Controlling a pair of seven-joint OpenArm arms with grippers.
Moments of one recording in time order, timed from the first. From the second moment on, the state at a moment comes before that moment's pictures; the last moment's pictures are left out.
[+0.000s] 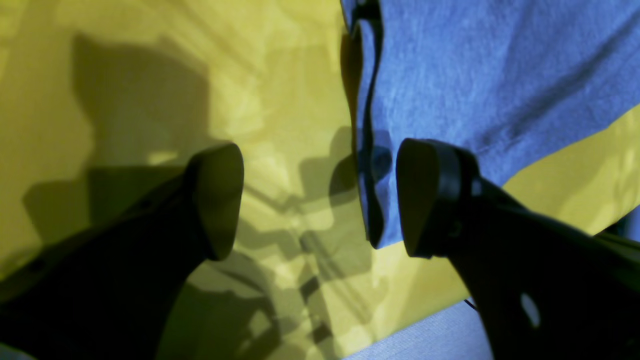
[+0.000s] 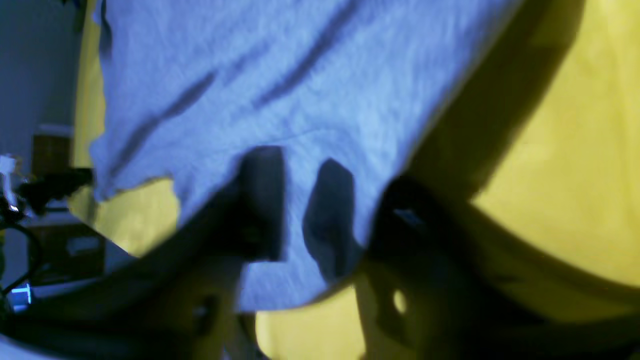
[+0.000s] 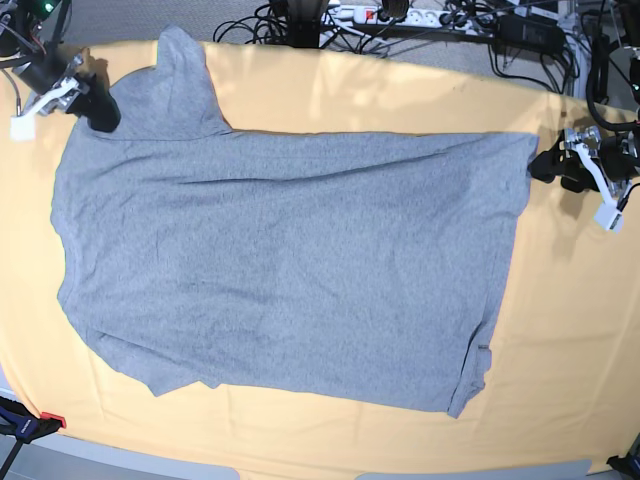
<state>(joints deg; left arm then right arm) 9.9 -42.3 -22.2 82.1 -64.8 -36.1 67.4 -20.1 10.7 52.7 86.6 70.1 41.8 -81.1</state>
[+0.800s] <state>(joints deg) 9.1 -33.8 -23.2 83.1 -55.7 -34.7 65.8 -20.1 12.5 52.7 86.6 69.9 41.8 -82.0</state>
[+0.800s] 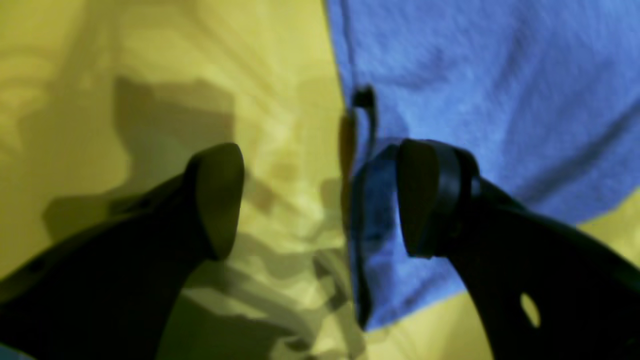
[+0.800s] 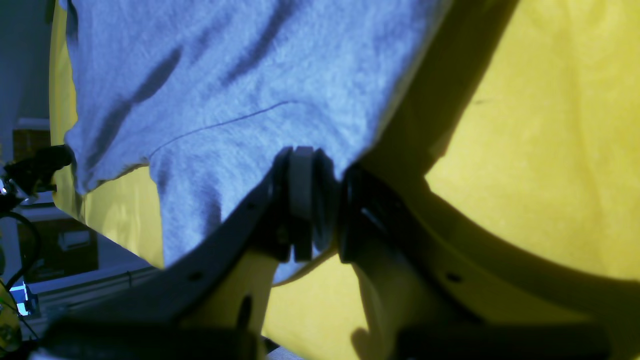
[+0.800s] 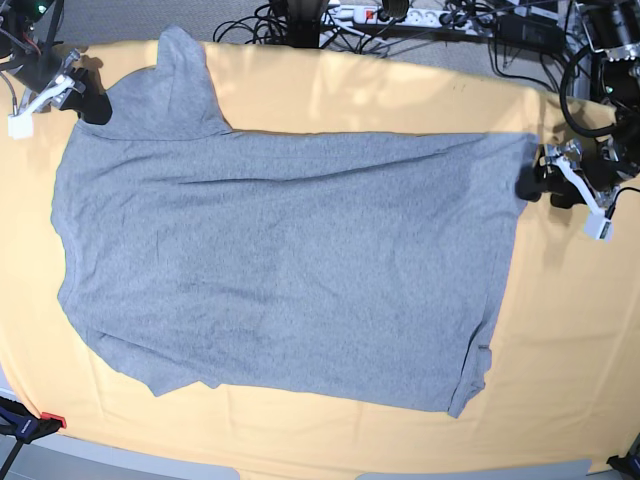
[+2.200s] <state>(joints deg) 10.9 -38.9 -22.4 82.1 -82.9 -43.9 77.4 -20.1 17.9 53.7 86.5 70.2 41.8 -82.4</state>
